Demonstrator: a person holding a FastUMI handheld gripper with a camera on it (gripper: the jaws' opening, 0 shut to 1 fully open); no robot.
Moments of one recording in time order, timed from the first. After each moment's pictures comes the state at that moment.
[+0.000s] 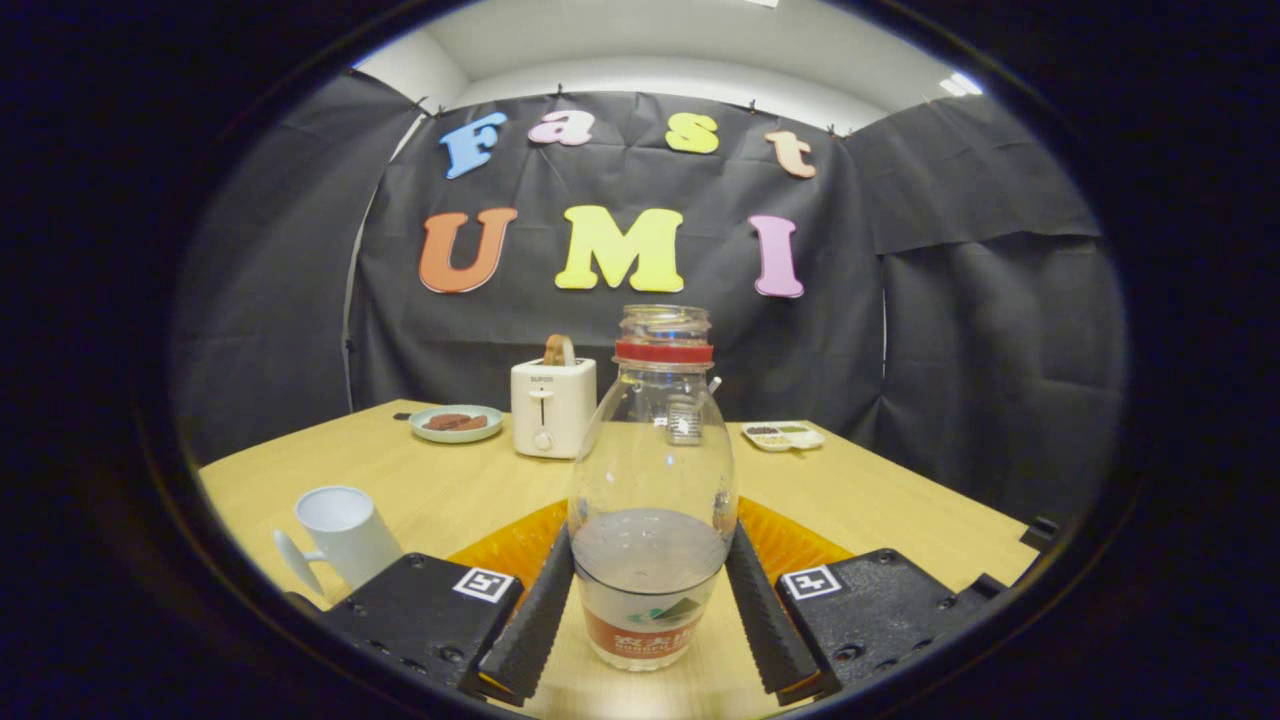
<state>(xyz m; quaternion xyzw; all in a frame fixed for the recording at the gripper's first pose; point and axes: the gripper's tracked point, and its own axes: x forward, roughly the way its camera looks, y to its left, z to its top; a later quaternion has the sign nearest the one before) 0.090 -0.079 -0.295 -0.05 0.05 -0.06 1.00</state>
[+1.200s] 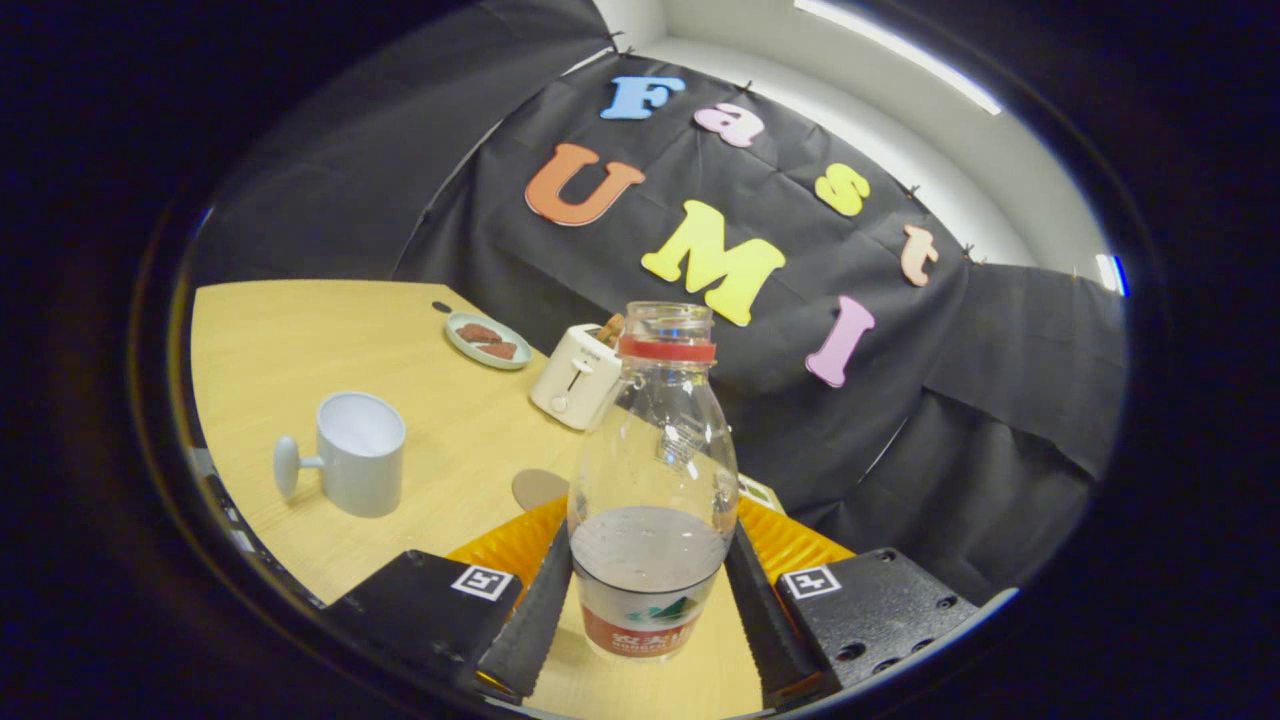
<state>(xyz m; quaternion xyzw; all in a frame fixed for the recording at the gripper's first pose) 0.065 -0.048 -0.246 -0.33 0.10 -0.03 0.94</state>
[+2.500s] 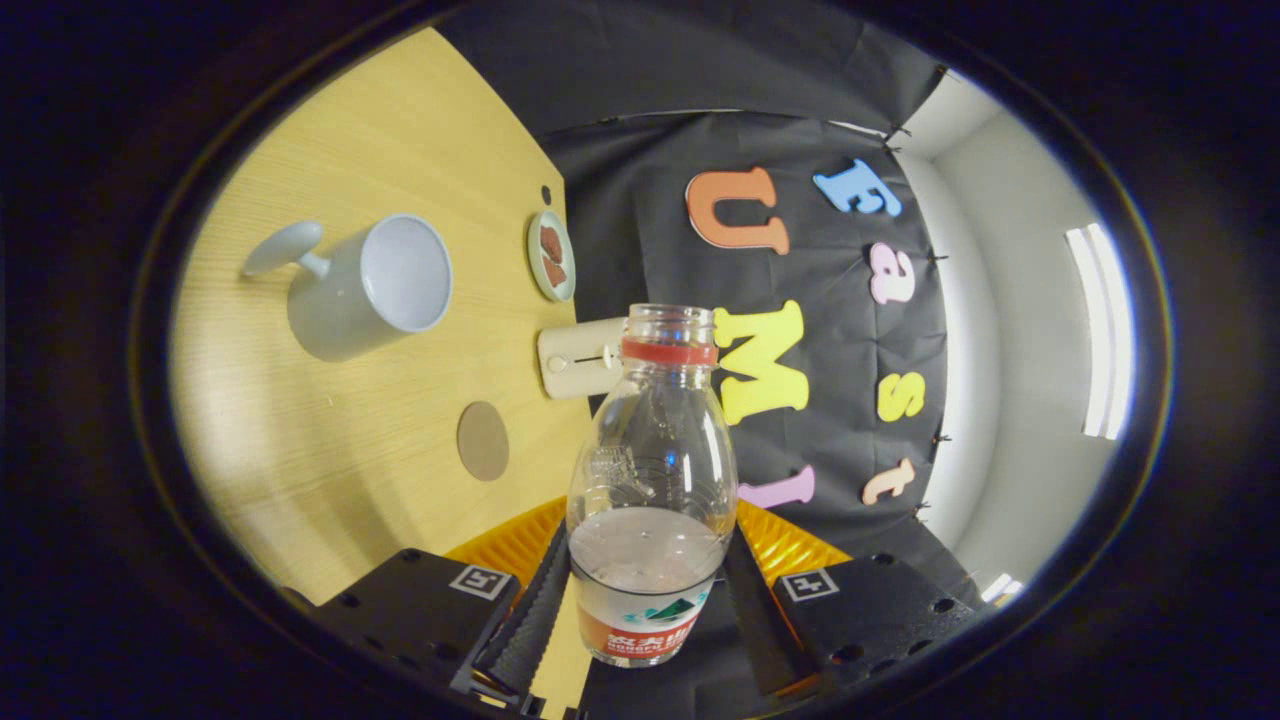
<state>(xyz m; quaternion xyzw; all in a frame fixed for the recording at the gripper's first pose) 0.086 -0.003 -0.241 -0.67 0.08 -0.04 0.73</state>
